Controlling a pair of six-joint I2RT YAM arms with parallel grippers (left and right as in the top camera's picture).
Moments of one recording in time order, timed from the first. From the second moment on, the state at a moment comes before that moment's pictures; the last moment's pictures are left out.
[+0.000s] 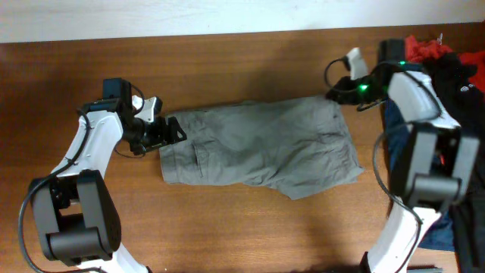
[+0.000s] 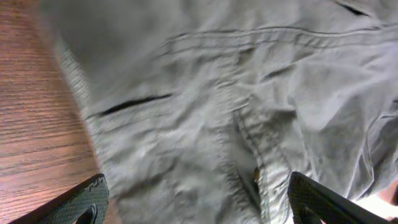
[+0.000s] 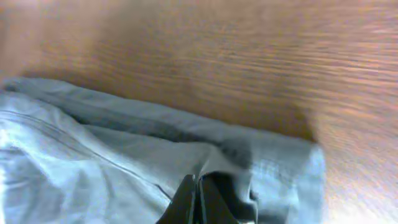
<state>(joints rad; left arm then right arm) 0.08 1.87 1.32 -0.87 0.45 -0.04 -0.19 2.11 1.67 -0.81 -0.64 -0.16</state>
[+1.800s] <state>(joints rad) -0.19 1.87 1.32 -0.66 0.46 0.25 -0.20 1.92 1.15 -0.96 -0.27 0.30</state>
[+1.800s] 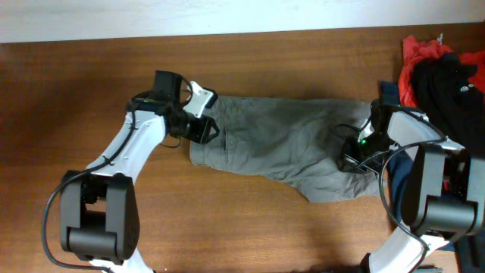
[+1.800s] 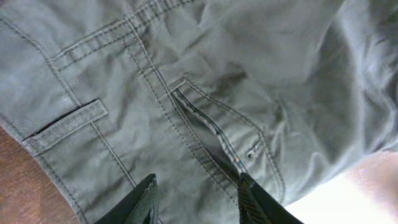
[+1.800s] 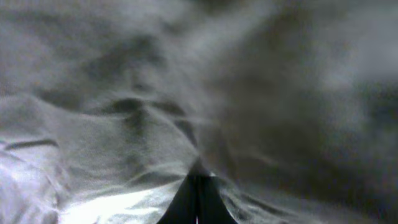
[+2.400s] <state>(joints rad) -0.22 2.05 1.34 -0.66 0.24 0.15 -0.23 1.91 1.13 -1.07 -0.10 0.34</state>
